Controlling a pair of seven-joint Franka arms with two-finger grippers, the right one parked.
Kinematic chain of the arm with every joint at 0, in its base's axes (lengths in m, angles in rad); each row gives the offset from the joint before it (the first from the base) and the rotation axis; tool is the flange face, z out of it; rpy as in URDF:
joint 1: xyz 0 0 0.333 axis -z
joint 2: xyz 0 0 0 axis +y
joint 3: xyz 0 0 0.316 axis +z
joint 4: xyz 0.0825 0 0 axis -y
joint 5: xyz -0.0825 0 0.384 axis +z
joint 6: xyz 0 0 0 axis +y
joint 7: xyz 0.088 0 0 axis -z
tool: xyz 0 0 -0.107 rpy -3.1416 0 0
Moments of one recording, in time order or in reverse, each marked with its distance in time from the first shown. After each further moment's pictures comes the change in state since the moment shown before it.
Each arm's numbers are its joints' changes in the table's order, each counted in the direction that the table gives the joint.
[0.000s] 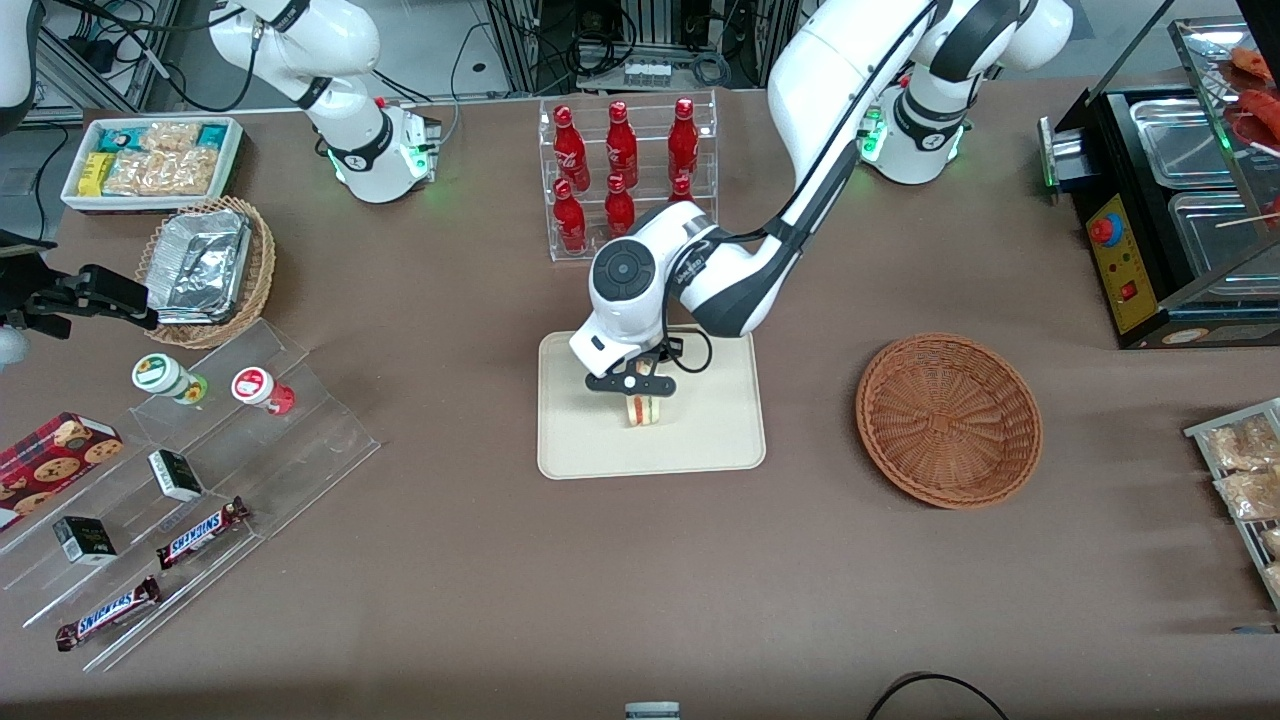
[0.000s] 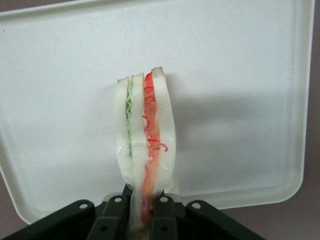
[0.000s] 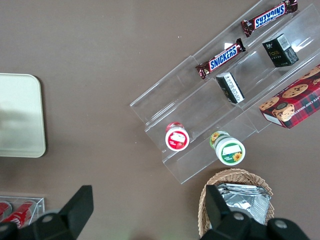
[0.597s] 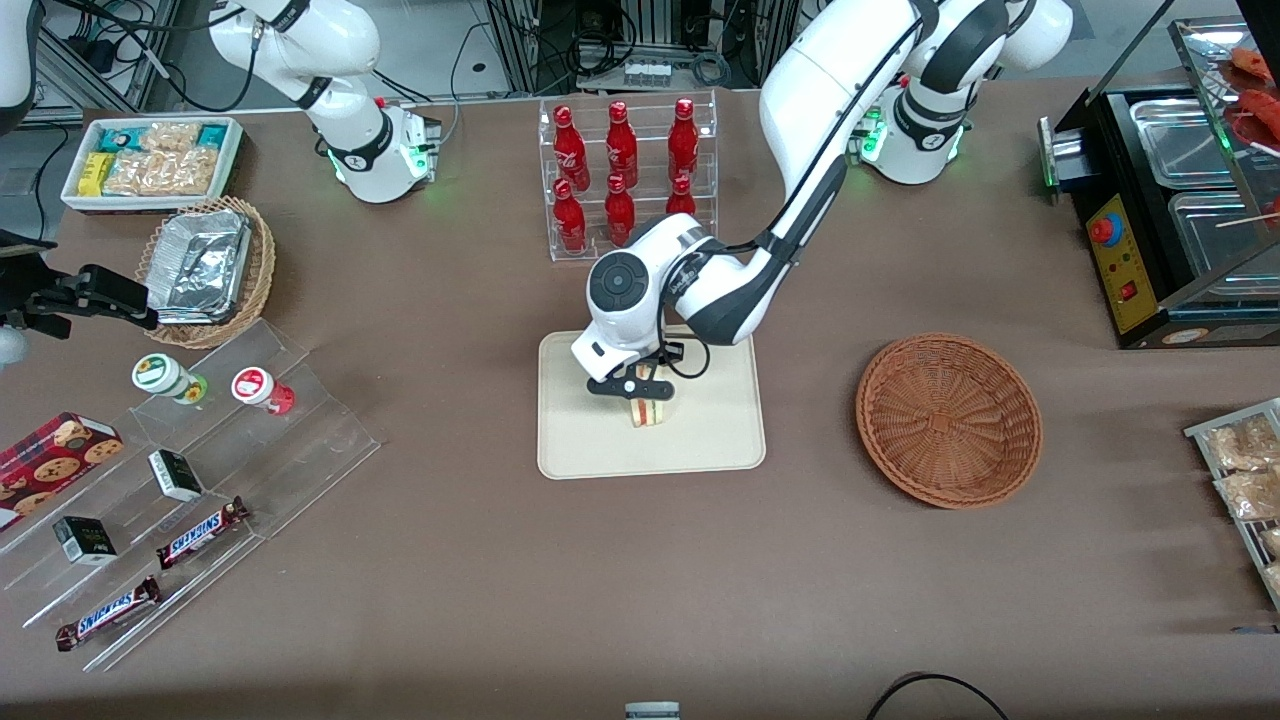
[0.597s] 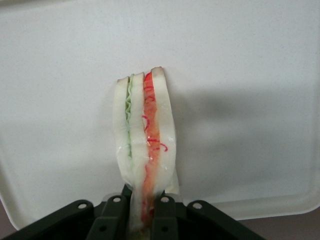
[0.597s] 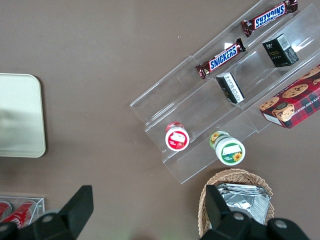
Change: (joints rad) arm 0.006 0.032 0.001 0.004 0.025 -0.006 0.000
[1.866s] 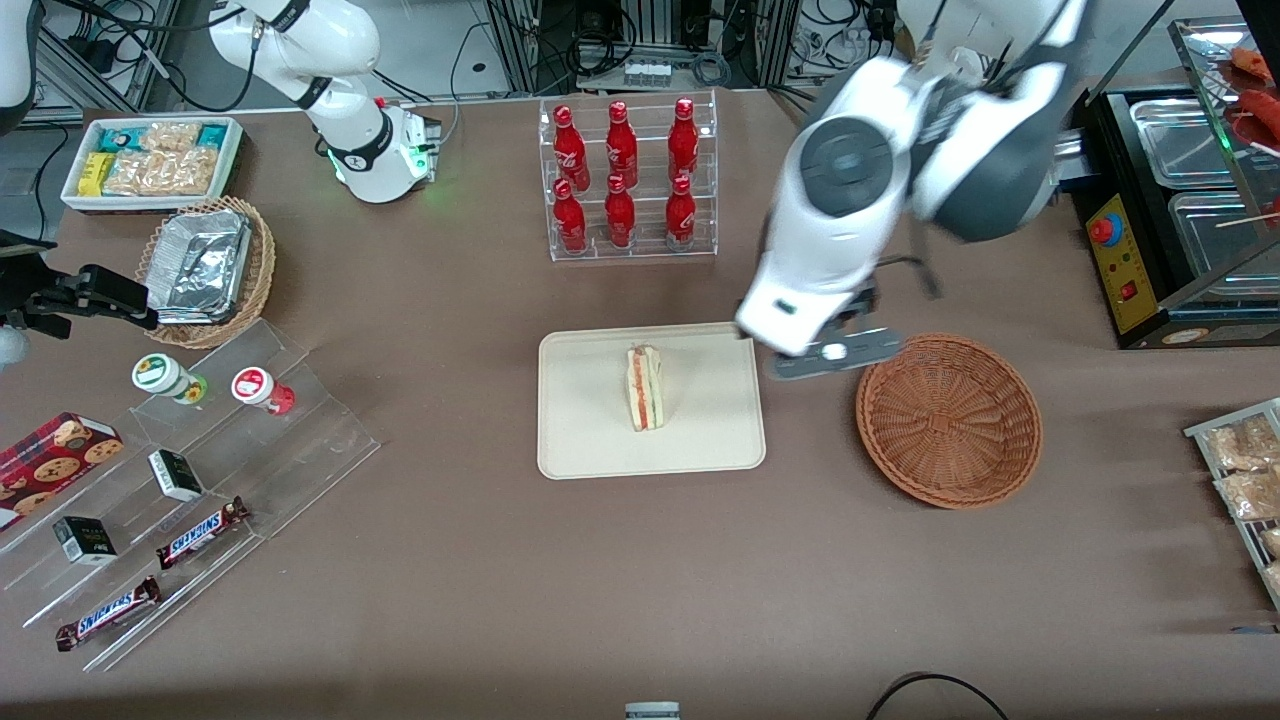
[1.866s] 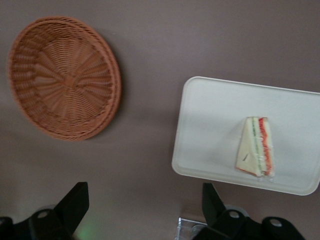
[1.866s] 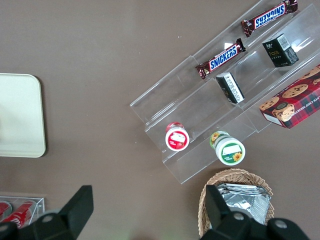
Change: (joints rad) arm -0.258 -0.460 0.068 0.063 0.002 0.569 0.032
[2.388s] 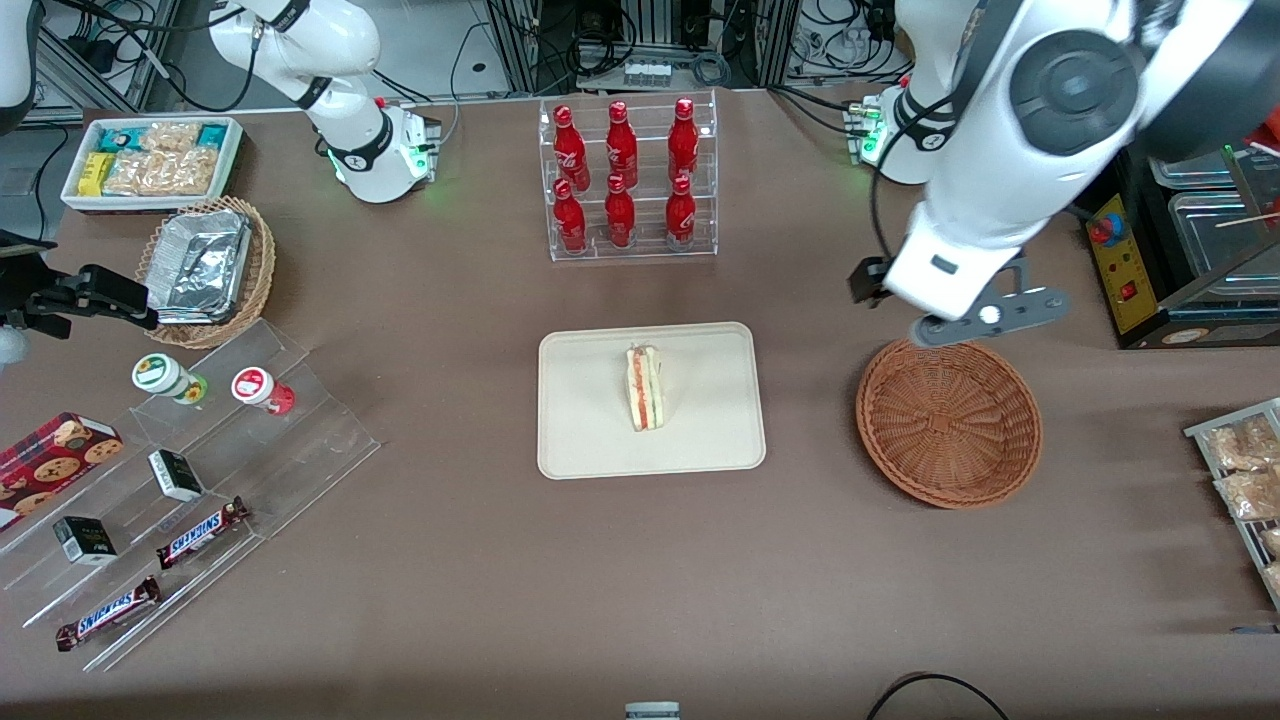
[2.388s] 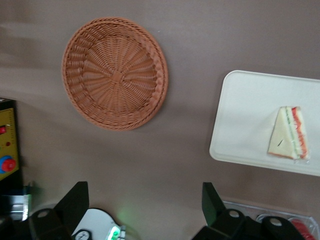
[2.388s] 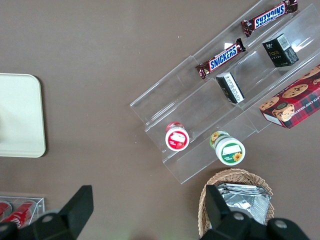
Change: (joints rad) arm -0.137 -0.119 0.002 -0.006 0.001 0.144 0.172
